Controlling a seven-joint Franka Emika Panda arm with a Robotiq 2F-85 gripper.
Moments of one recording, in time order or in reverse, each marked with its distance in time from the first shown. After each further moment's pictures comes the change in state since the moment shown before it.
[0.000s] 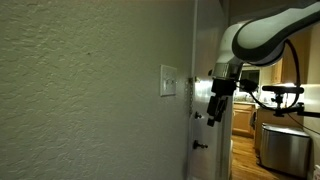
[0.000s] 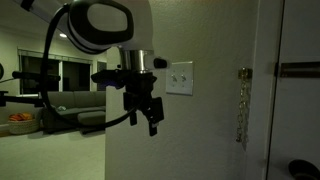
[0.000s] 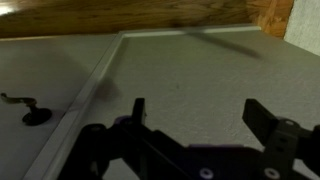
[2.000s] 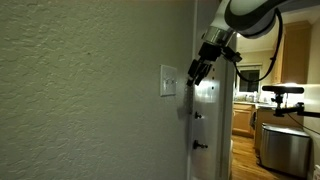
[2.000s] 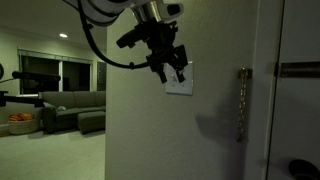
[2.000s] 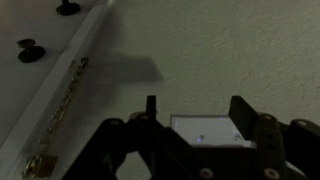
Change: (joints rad) arm -0.004 0.046 0.016 0.281 -0.055 0.105 0.044
